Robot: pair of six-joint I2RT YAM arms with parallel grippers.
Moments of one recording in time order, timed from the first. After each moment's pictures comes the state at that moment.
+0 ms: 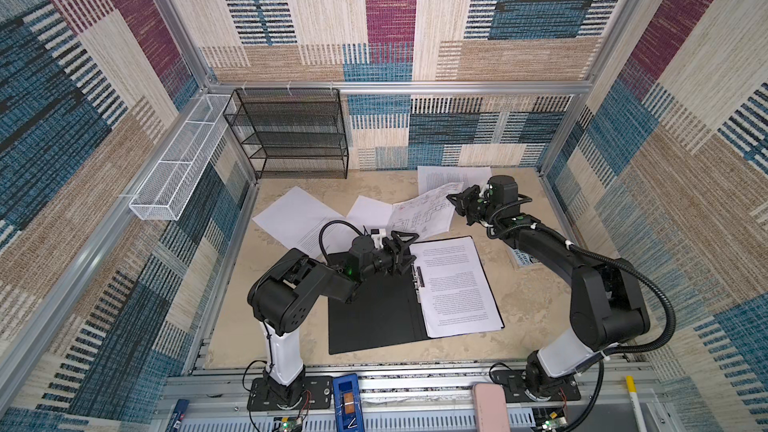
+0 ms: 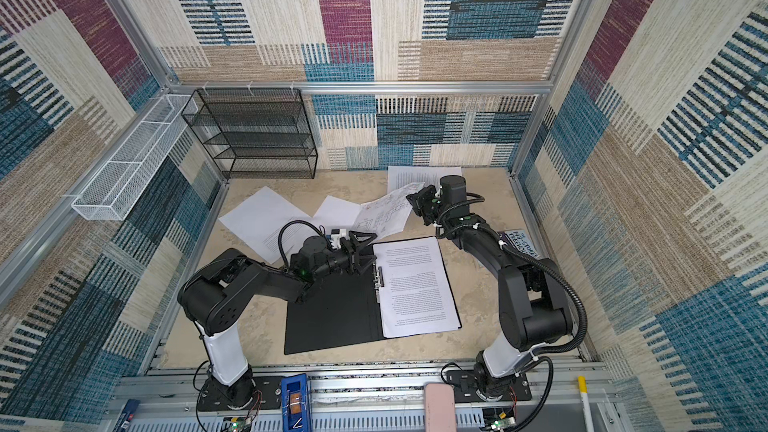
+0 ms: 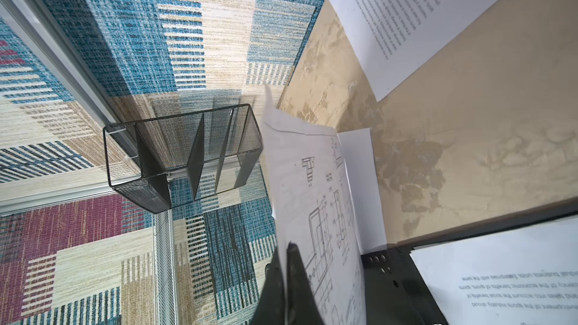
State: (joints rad) left arm -0.60 1.89 0.69 1.04 0.45 -1.70; right arm 0.23 1.61 1.08 0.10 -0.42 1.33
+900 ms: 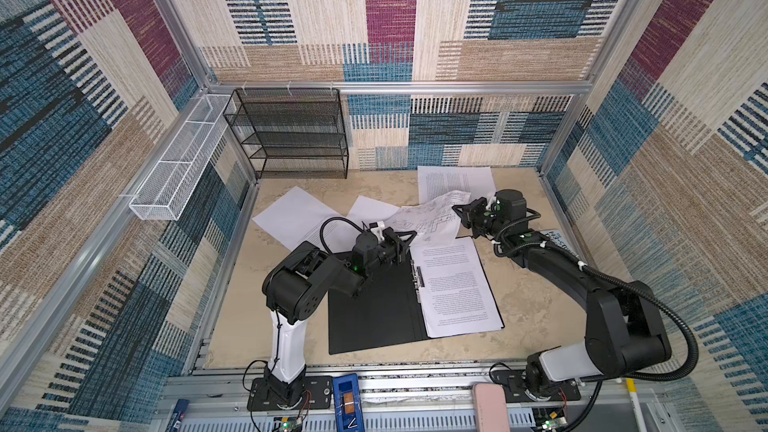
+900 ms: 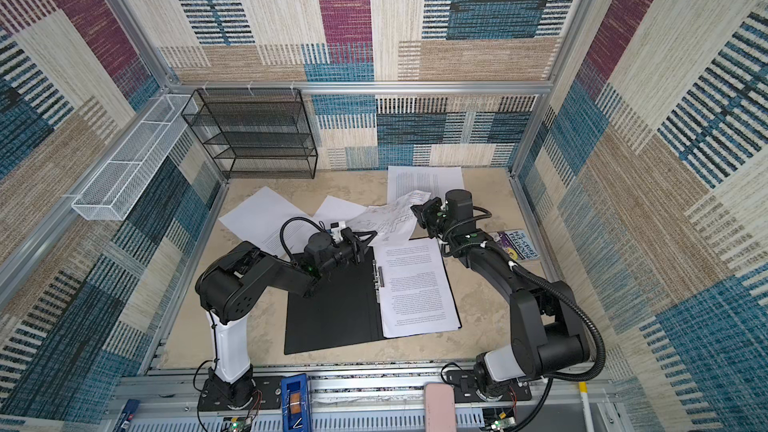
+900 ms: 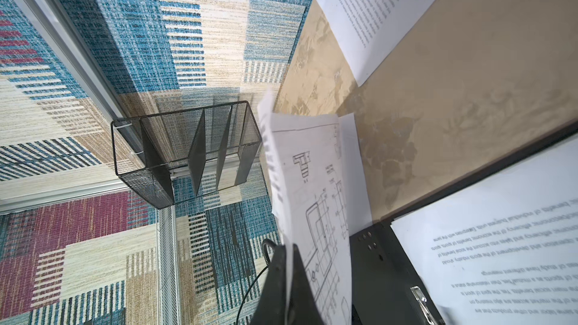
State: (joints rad) left arm -0.60 1.98 0.77 1.14 0.32 -1.75; right arm 0.23 1.44 0.89 0.14 -0.38 1.36
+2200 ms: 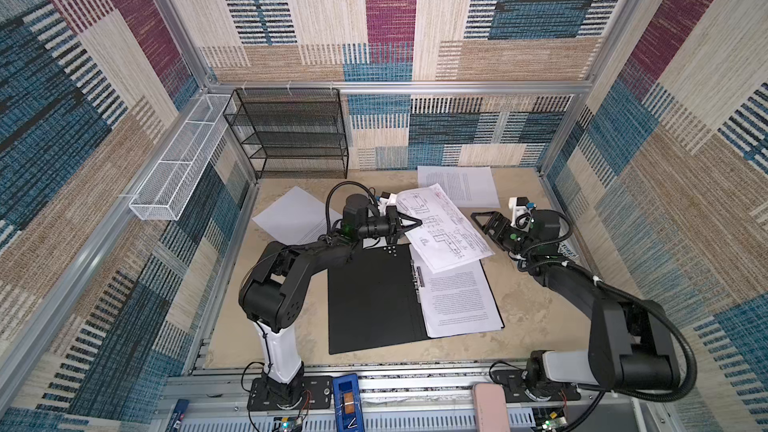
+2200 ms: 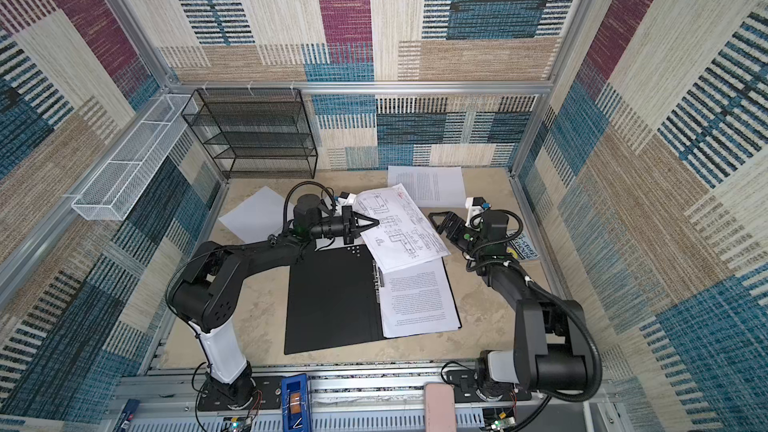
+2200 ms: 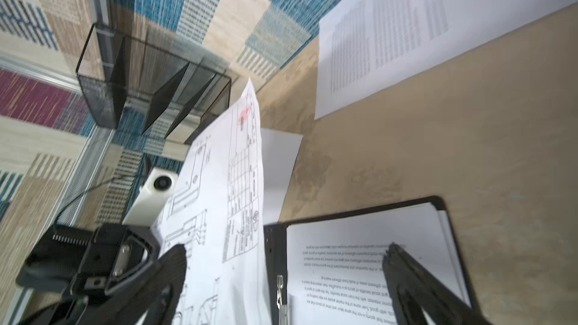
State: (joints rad) left arm -0.45 1.86 1.06 0.63 0.96 -1.40; right arm -0.04 1.40 0.63 0.36 -0.71 0.75
